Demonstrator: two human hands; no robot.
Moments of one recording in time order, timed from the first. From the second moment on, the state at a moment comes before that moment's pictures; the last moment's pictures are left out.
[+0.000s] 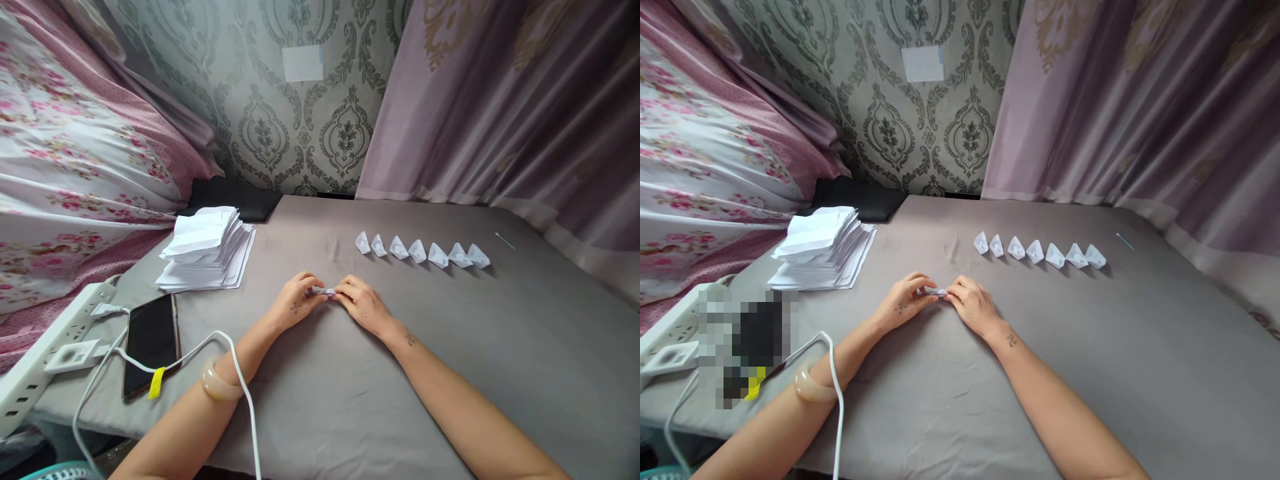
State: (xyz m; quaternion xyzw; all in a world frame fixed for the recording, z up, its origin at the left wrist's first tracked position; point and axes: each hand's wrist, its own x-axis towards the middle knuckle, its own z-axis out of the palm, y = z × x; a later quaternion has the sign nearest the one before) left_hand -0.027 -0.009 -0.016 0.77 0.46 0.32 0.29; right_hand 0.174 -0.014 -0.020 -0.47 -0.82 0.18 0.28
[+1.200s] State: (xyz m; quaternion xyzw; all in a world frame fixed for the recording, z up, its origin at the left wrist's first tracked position) left_hand -0.018 -0.008 -0.013 0.79 0.45 0.32 0.28; right_hand 0.166 -0.016 -0.025 -0.45 -0.80 0.19 0.35
